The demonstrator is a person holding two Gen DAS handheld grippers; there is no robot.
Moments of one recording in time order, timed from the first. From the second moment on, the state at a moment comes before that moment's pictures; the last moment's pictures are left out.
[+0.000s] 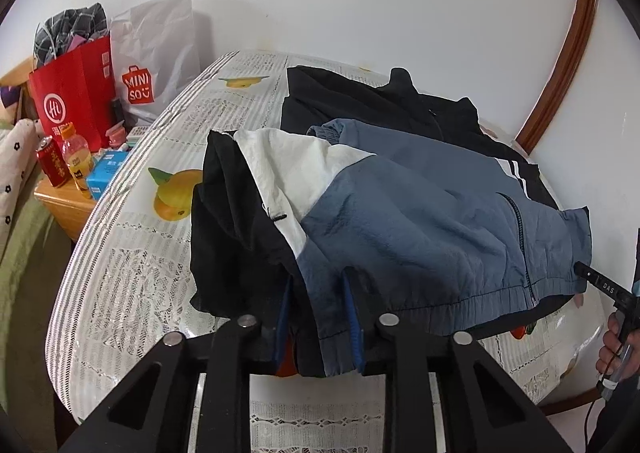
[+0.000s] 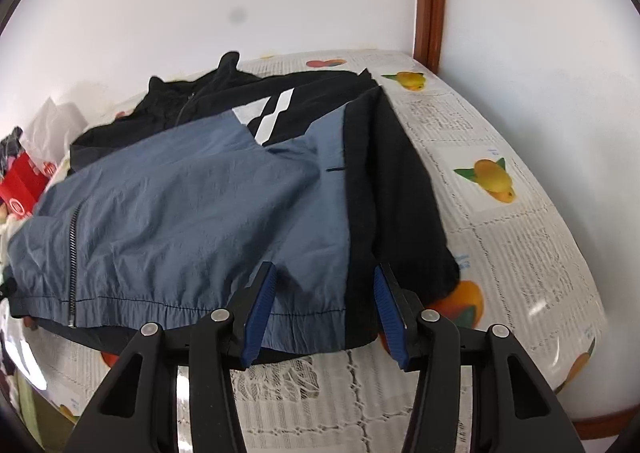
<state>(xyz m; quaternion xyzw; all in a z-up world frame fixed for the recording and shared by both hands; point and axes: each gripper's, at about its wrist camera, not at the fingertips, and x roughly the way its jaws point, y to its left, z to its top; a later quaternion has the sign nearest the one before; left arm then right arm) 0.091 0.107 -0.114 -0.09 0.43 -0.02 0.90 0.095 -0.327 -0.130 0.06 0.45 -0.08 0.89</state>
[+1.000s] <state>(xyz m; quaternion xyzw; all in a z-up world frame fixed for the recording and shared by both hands) 0.150 0.092 -0.033 -0.08 0.33 -0.02 0.94 0.111 -0.361 -0.028 0.16 0.31 -0.05 0.94</state>
